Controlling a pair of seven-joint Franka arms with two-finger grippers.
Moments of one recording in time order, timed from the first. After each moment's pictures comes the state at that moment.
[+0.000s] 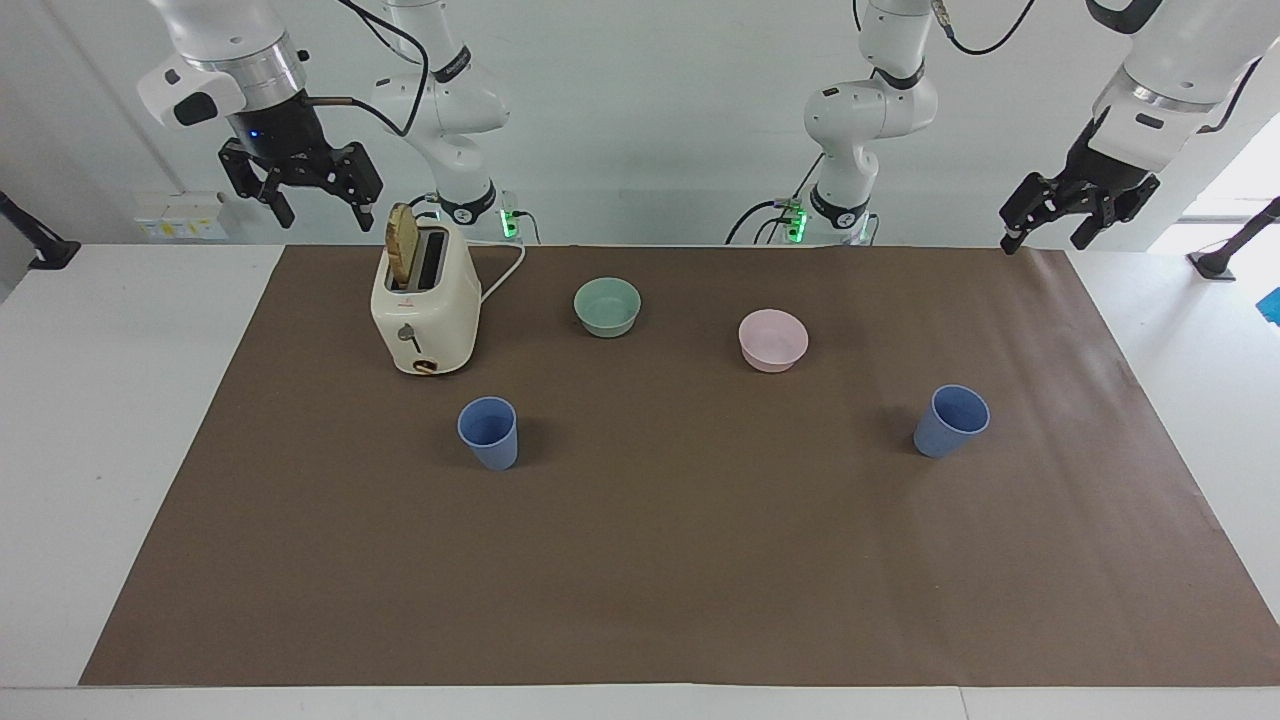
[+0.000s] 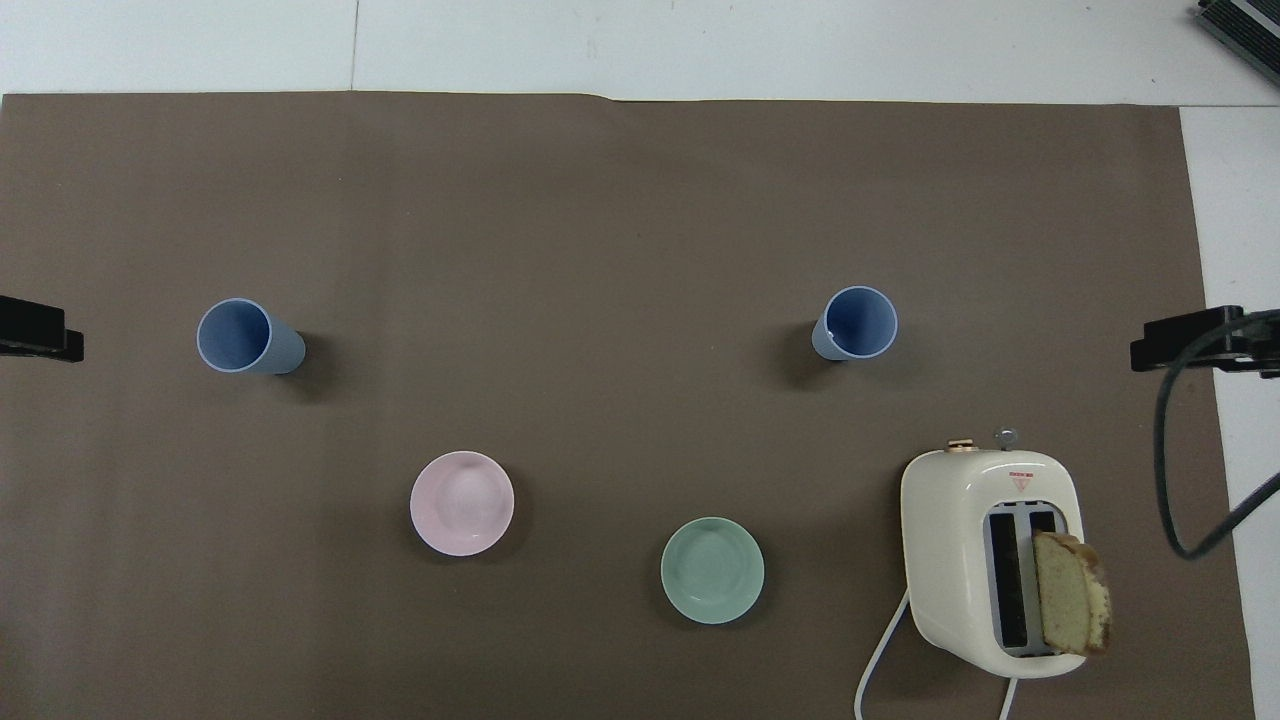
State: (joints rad) left arm 0.14 -0.07 -0.12 -1.56 -0.04 1.50 -0.04; right arm 0.08 -0.07 -0.08 -1.53 -0.01 1.47 0.08
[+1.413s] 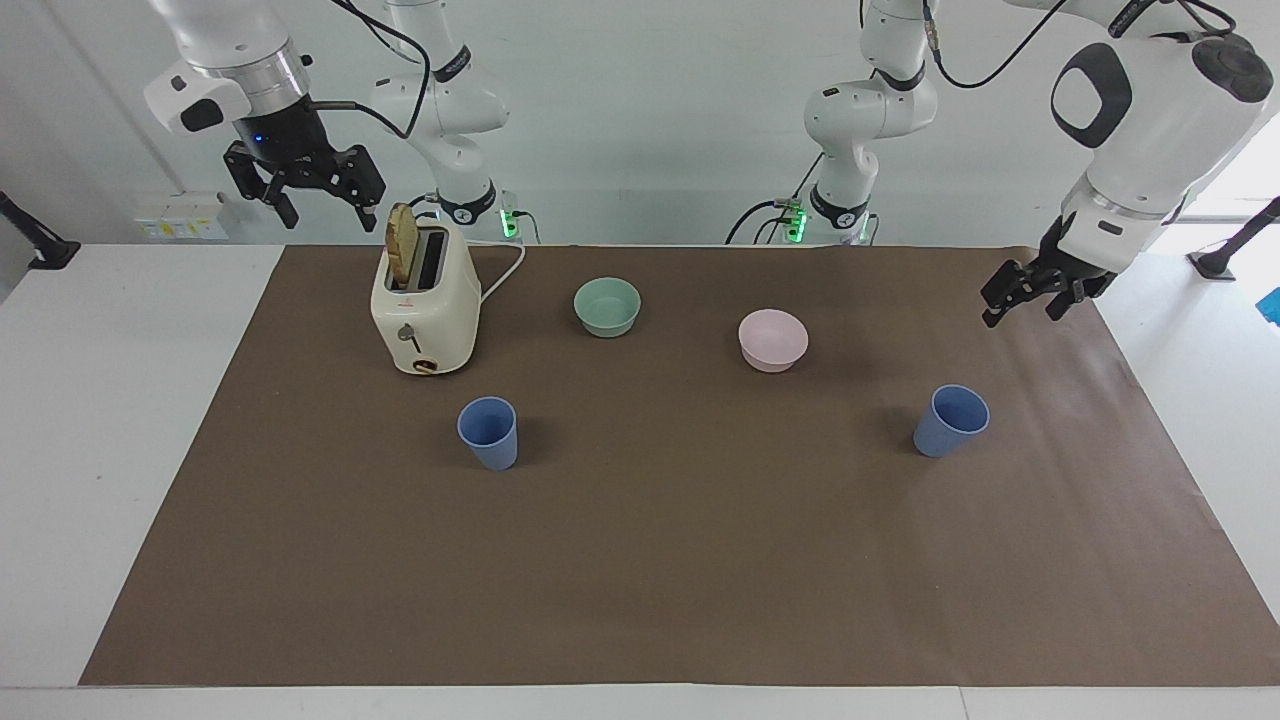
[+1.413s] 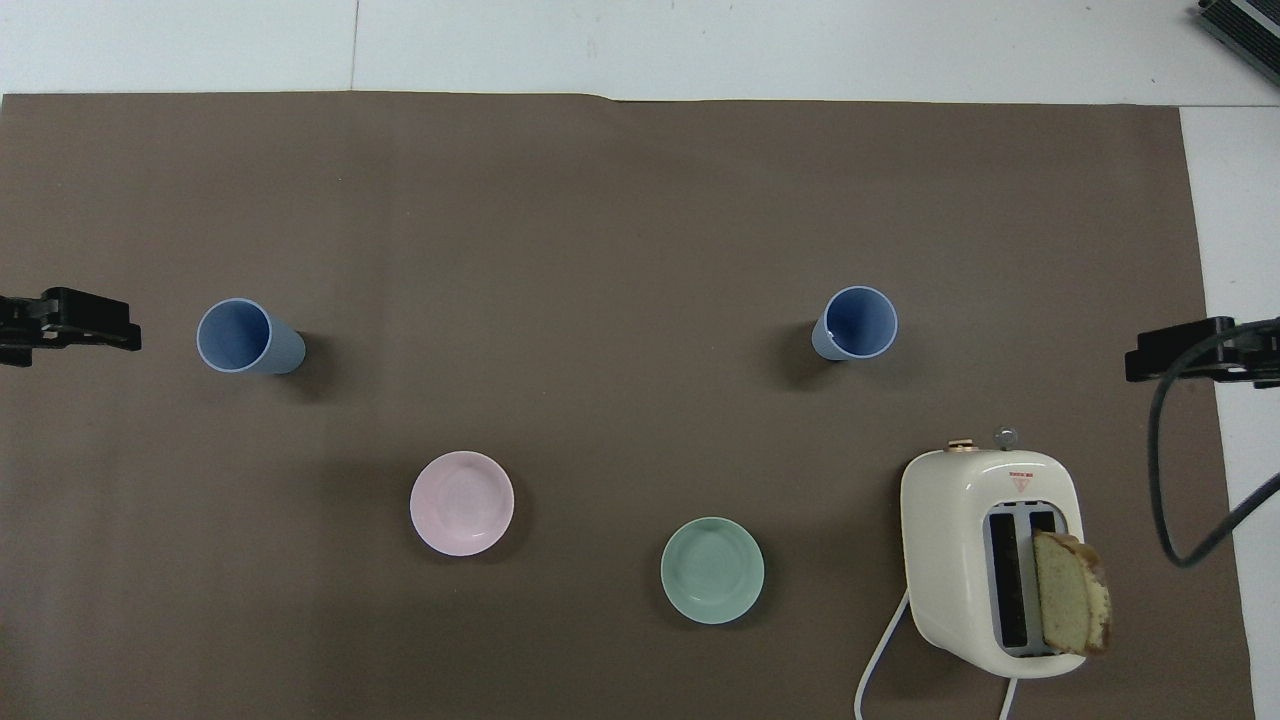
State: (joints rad) left arm 0.14 -0.02 -0.11 -1.83 -0.04 1.83 -0.04; right arm 0.08 -0.09 -0.08 -1.56 -0.01 1.47 0.08
